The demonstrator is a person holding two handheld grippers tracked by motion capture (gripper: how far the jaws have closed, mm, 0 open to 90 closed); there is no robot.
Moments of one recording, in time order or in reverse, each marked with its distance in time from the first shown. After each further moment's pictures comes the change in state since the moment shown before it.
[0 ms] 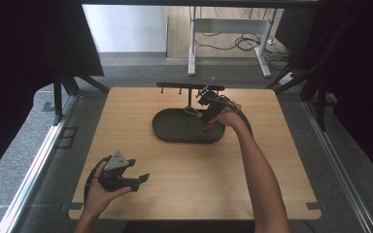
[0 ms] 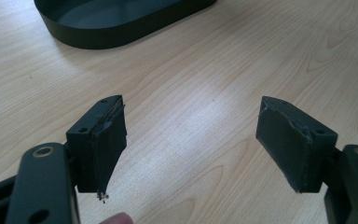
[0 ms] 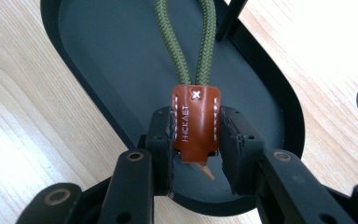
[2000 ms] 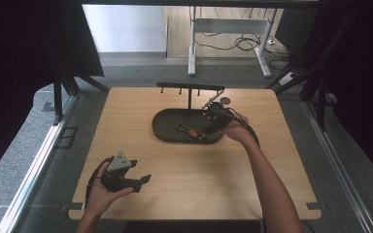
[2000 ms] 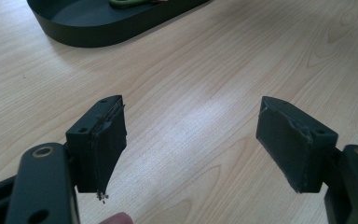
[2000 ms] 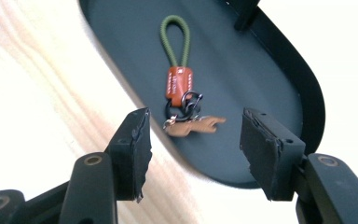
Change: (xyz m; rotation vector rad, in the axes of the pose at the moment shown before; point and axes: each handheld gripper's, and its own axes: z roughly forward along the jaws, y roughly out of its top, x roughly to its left) left arm -0.004 0.001 0.003 0.013 0.001 0.012; right arm 0.023 -0.044 -0.014 -0.101 -0.002 -0.028
